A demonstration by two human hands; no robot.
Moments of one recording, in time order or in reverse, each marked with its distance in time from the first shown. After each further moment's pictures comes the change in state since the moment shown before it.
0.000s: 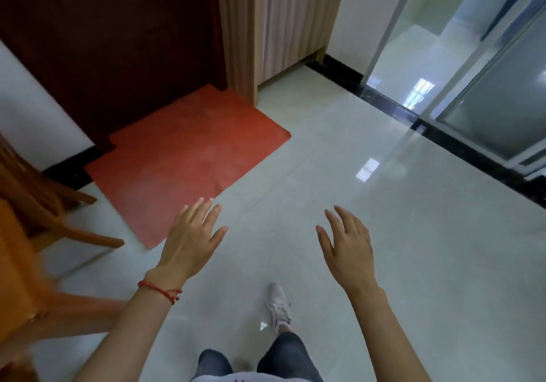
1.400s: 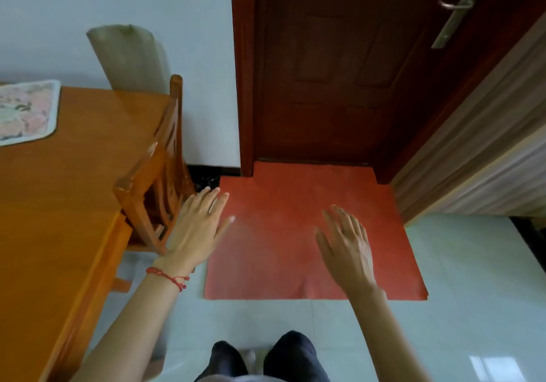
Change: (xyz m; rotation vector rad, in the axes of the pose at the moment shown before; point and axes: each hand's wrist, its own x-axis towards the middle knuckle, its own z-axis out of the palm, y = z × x) left_hand 0.239 -0.333 -0.109 0.041 0.168 -0.759; right_hand 0.483 -0.340 0.177 0.211 -0.122 -0.847
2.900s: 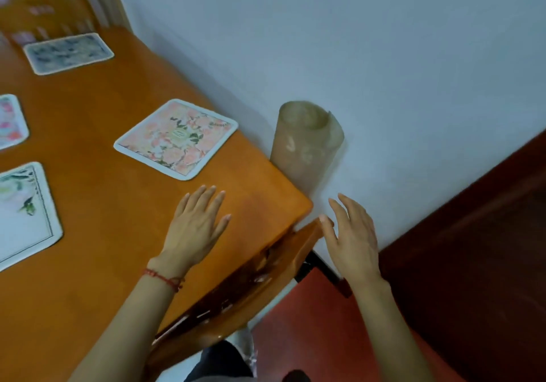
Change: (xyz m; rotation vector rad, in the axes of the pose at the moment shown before) left_hand 0.227 -0.290 -0.058 0.014 0.098 -0.834; right_hand 0.511 -0.243 0.187 0.327 -0.264 -0.661
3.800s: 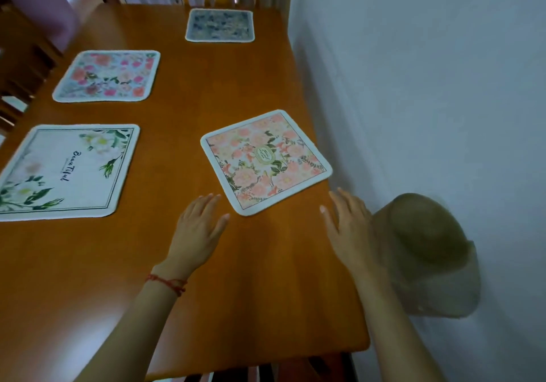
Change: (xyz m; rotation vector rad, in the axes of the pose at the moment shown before) left_hand 0.105 -0.096 0.027 -0.373 0.100 -0.795; right_hand 0.279 -0.088 0.140 0.160 -0.371 -0.495
